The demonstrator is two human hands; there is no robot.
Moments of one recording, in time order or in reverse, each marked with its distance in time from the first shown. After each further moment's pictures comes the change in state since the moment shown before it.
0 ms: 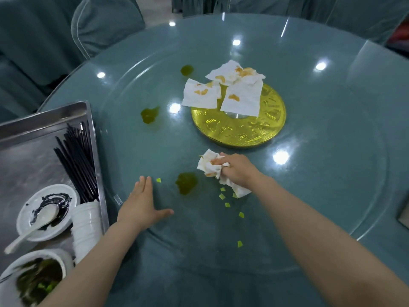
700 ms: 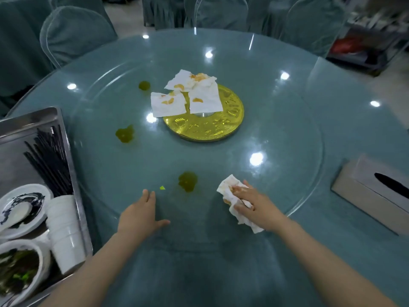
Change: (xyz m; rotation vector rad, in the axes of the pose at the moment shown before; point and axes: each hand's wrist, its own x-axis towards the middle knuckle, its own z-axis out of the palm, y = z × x) left_hand -0.069 0.057 0.028 0.269 -0.023 0.114; right_hand -0.193 0.078 0.020 0.168 0.118 0.021
